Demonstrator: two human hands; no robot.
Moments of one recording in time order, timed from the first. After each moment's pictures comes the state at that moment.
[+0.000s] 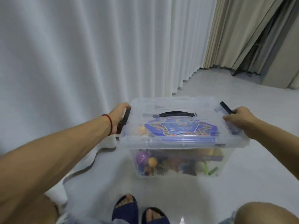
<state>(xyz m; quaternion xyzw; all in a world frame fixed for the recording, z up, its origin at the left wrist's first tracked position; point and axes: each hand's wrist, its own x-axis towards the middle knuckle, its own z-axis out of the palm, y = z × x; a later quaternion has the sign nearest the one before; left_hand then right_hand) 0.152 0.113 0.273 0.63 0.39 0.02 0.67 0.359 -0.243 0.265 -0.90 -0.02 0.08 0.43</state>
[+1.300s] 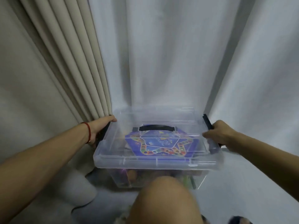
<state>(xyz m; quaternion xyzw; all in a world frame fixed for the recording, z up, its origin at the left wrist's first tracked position) -0.668 0.170 0.232 0.26 0.80 0.20 0.50 -0.248 0.217 0.174 -0.70 -0.54 0.43 0.19</state>
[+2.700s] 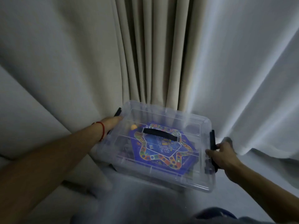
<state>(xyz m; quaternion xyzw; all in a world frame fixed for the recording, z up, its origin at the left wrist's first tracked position) -0.819 0.082 0.105 0.20 0.81 0.34 0.44 -0.409 0.140 0.091 -0.69 -0.54 0.46 0.15</state>
